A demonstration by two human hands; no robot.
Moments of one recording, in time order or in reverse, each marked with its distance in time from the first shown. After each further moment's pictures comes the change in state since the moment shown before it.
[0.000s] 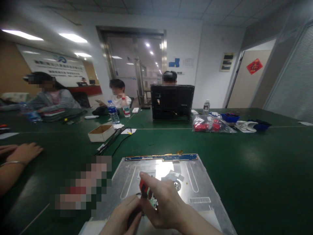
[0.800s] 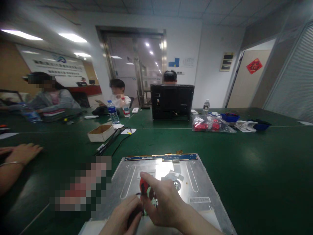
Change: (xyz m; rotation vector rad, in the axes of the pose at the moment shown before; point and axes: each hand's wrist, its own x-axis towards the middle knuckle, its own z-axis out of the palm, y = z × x) left_hand -0.001 0.004 -0.003 0.011 -0.020 -0.016; right_hand 0.003 -0.004 0.001 -0.063 0.035 0.035
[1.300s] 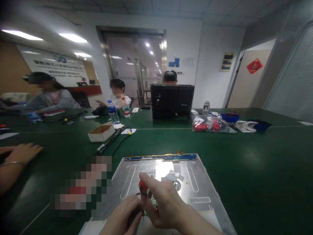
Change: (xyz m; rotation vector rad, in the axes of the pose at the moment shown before) left_hand 0.000 0.002 -0.001 -0.005 0.003 0.008; right_hand -0.002 0.001 -0.002 0.040 -0.045 -0.045
